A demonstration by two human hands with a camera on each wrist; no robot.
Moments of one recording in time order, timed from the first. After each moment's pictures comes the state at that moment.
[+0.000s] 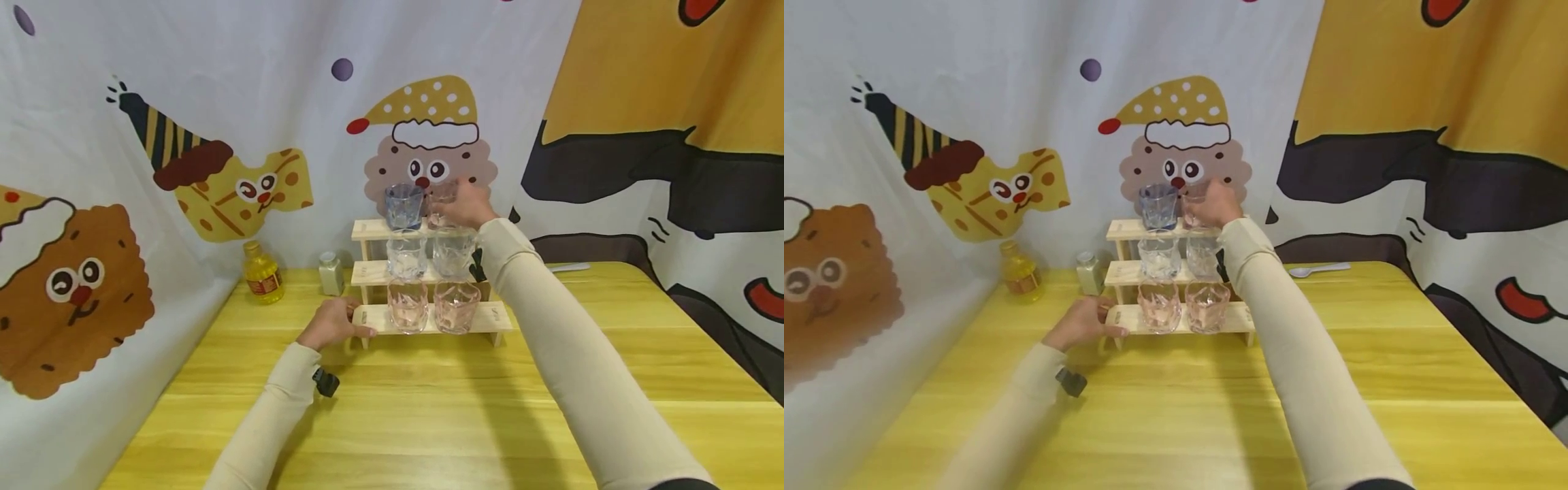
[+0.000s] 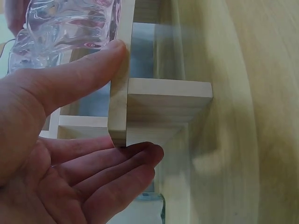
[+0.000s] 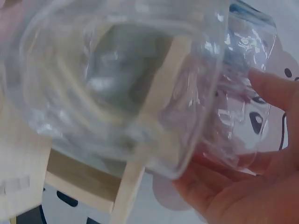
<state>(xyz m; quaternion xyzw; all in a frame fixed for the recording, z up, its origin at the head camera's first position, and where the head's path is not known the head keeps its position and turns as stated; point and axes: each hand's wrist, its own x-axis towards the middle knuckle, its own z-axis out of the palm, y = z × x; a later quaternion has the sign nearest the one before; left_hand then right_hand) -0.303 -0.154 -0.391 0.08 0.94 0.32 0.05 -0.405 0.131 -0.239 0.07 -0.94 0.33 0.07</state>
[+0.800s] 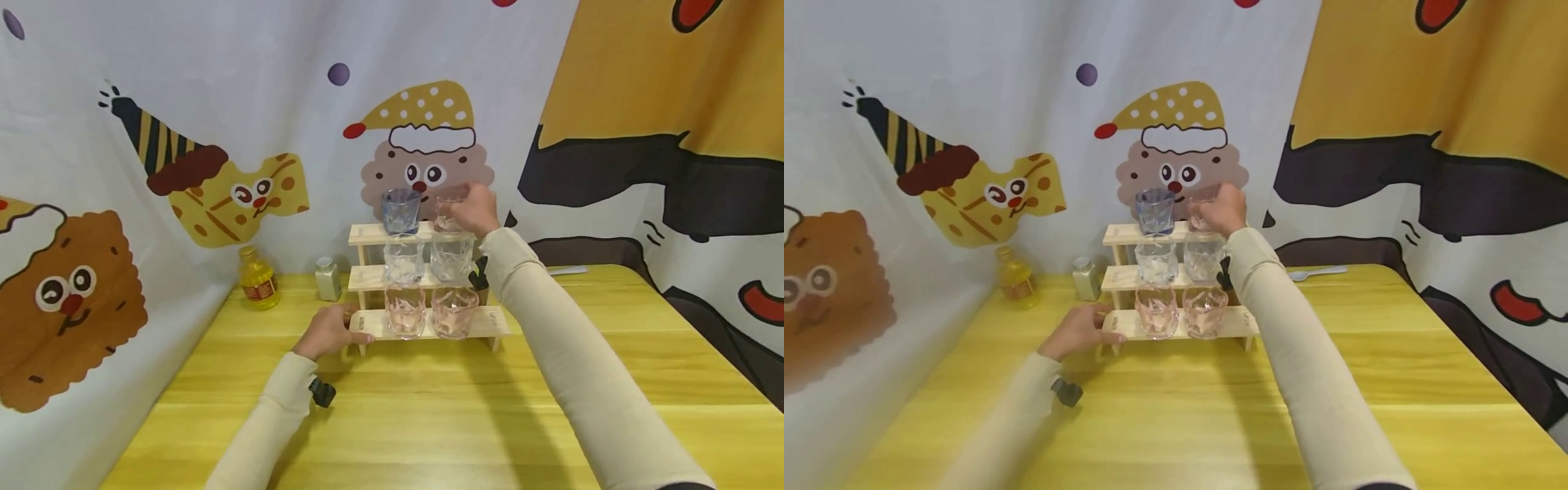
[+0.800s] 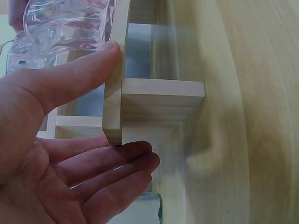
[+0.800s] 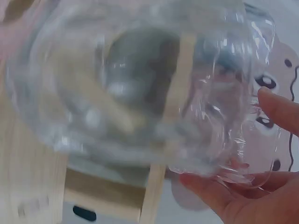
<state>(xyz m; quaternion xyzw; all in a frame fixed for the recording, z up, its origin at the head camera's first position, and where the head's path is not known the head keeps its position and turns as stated) -0.301 -0.155 -0.392 0.09 0.94 0.33 0.05 -0.404 0.140 -0.246 0.02 -0.88 0.46 0.14</state>
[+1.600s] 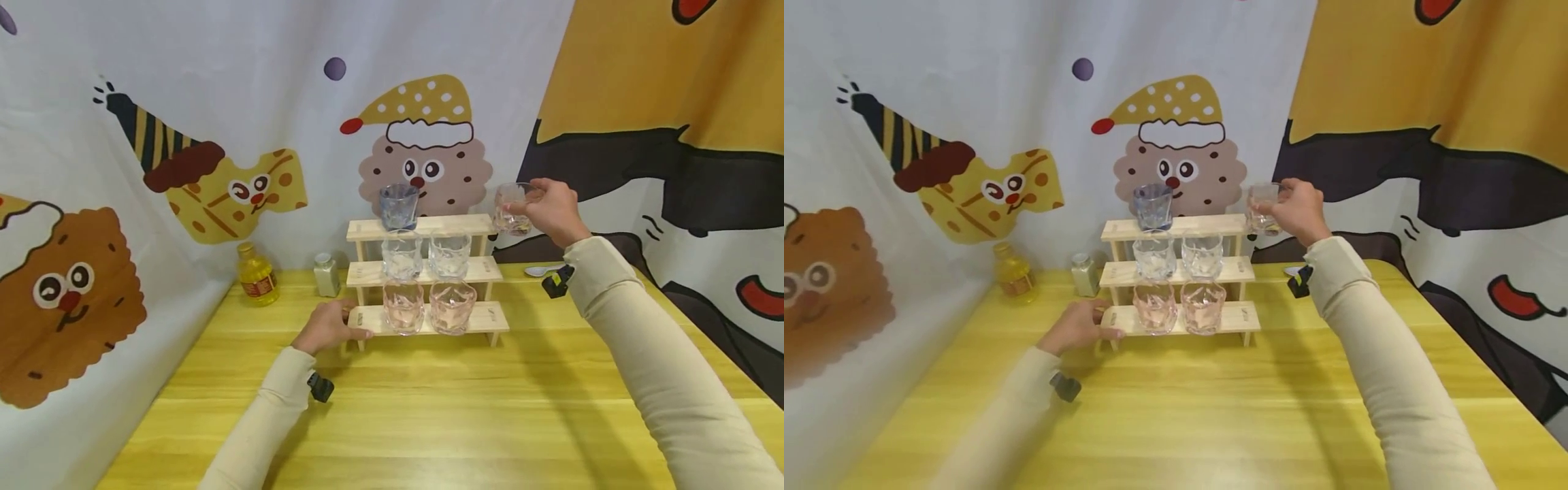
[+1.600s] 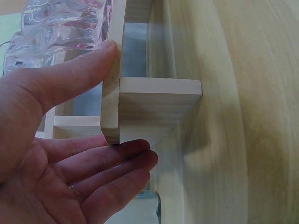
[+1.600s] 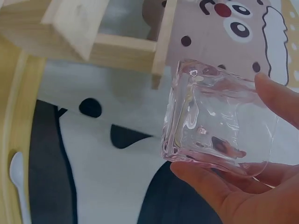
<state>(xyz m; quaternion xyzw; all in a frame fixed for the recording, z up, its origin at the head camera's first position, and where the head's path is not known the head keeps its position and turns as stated) -0.301 -0.156 -0.390 0.09 0.94 0.33 0.05 -0.362 0.249 -0.241 0.00 -0.91 0.41 0.12</state>
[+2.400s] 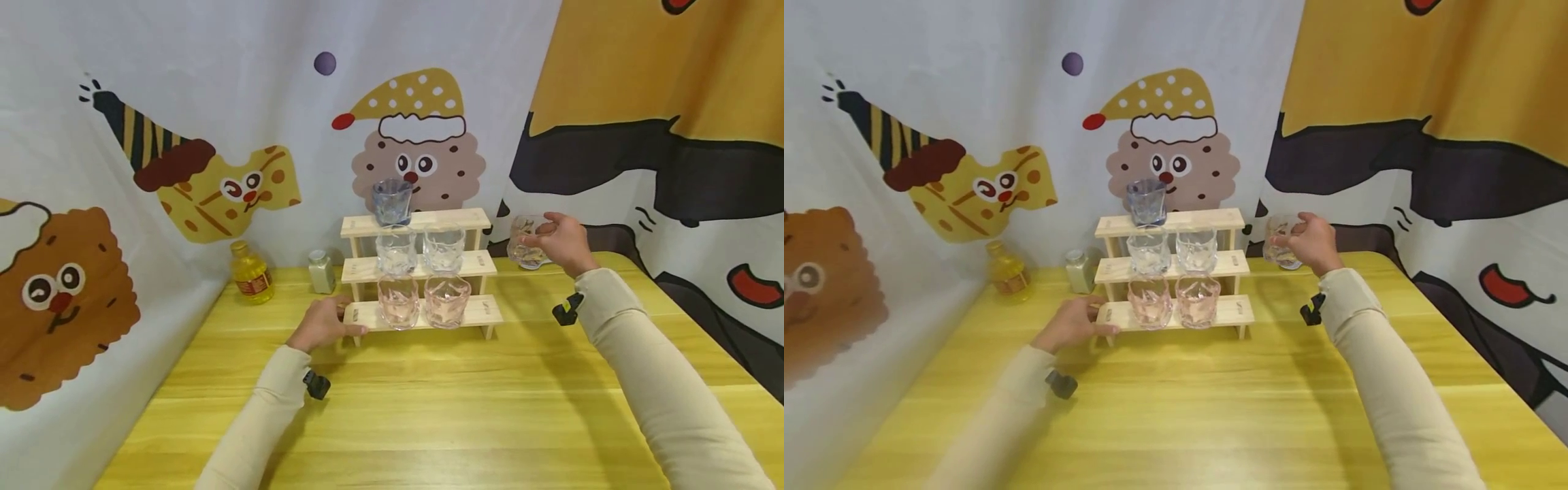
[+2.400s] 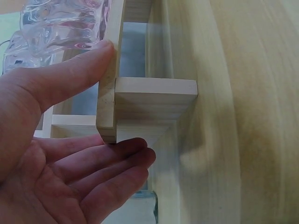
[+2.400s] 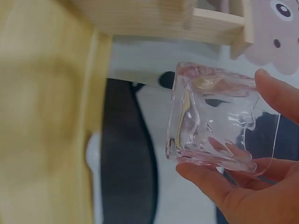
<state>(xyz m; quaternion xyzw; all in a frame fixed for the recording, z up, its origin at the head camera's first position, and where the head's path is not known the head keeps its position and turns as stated) -0.299 -0.158 -0.391 0.09 0.94 0.33 0.06 -0.354 0.292 -0.309 -0.03 -0.91 0.41 0.09</state>
